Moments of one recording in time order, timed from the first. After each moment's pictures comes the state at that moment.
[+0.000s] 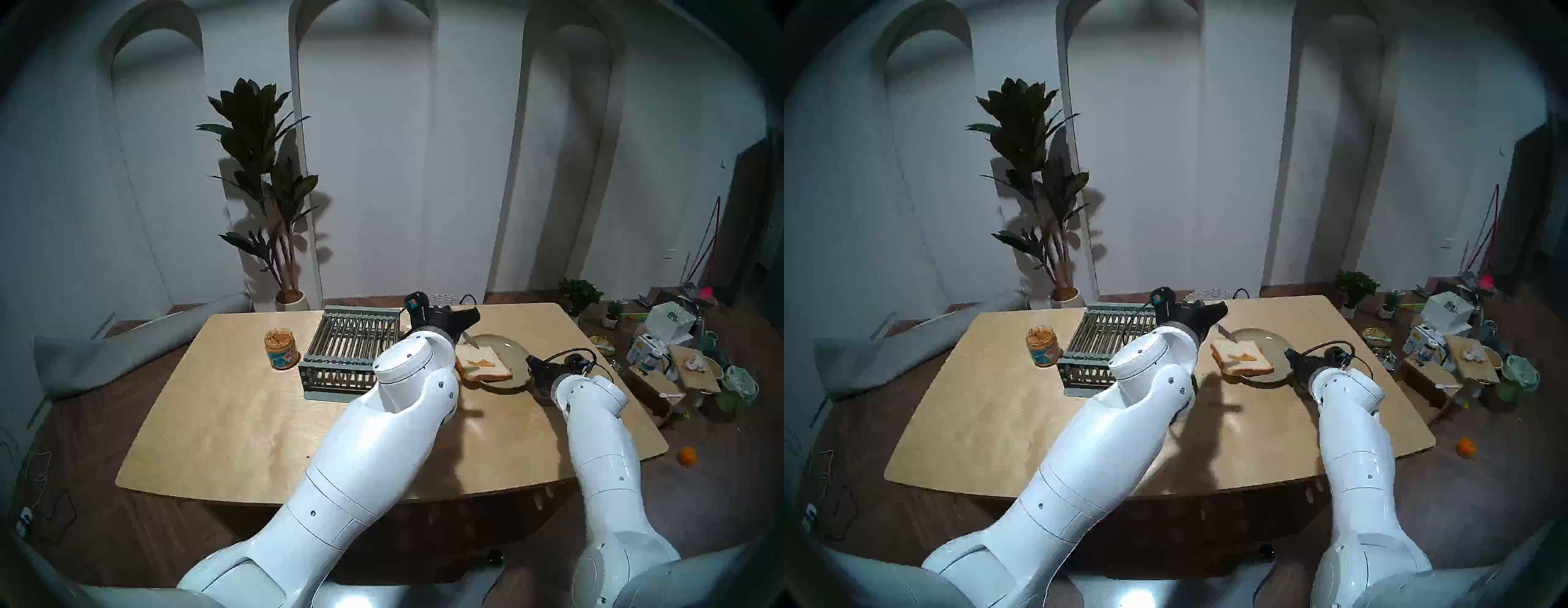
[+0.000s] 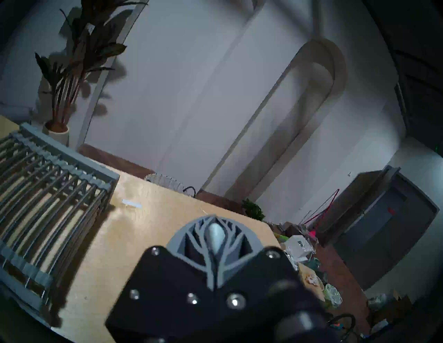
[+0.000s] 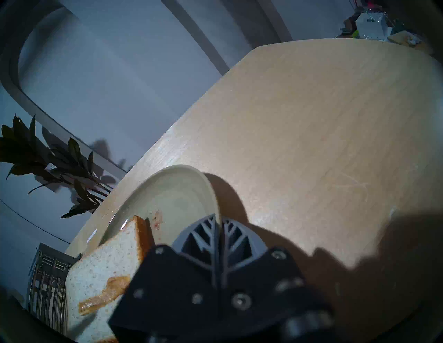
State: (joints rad) left arm 1.26 -1.58 -0.93 -1.69 -0.77 0.23 0.60; right arm -1.28 -1.46 1.91 -1.17 0.63 0.53 0.02
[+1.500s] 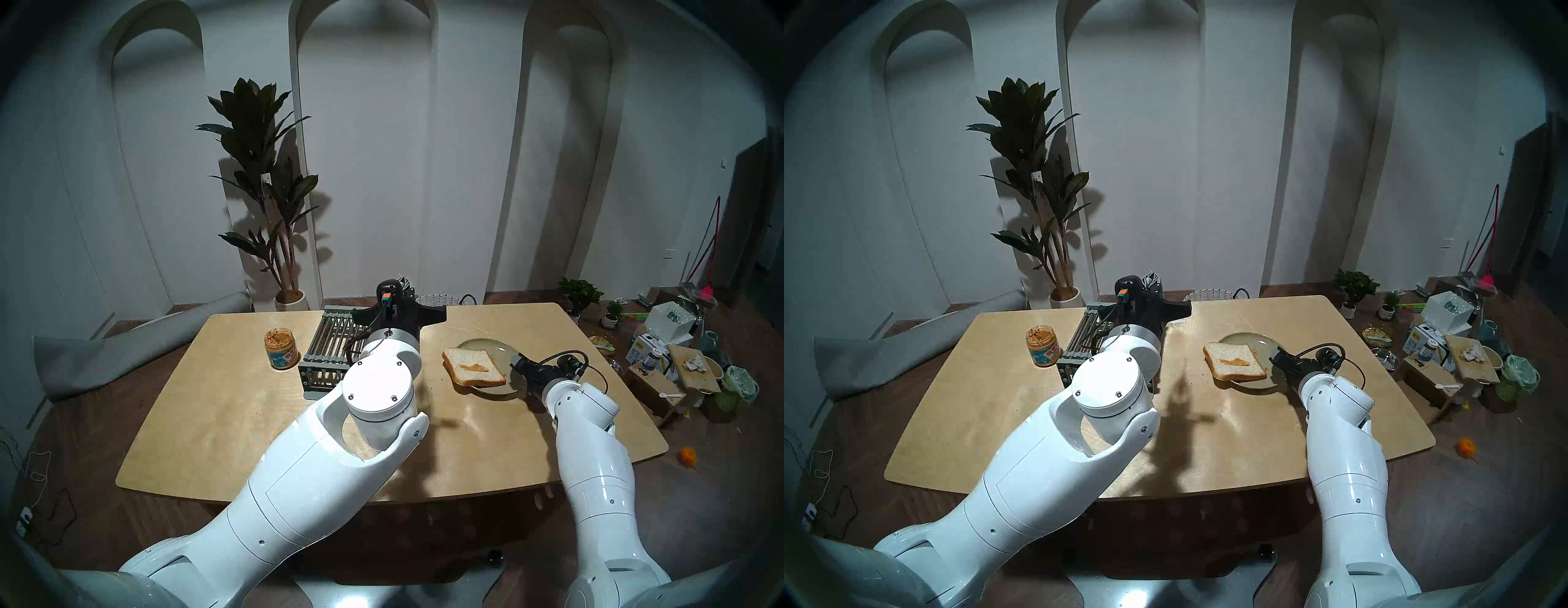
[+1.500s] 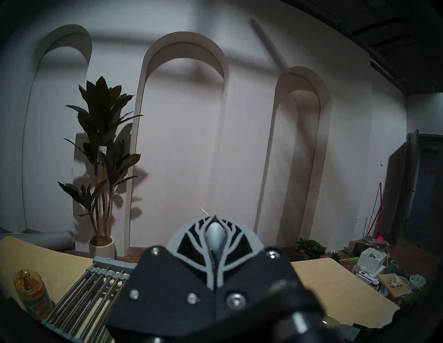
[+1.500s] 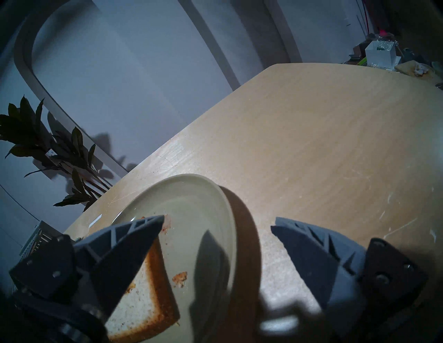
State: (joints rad) left arm 1.27 -1.32 -0.82 -1.86 -0.40 0.18 0.72; right arm -1.39 -1.50 1.86 -1.37 0.55 0.48 0.00
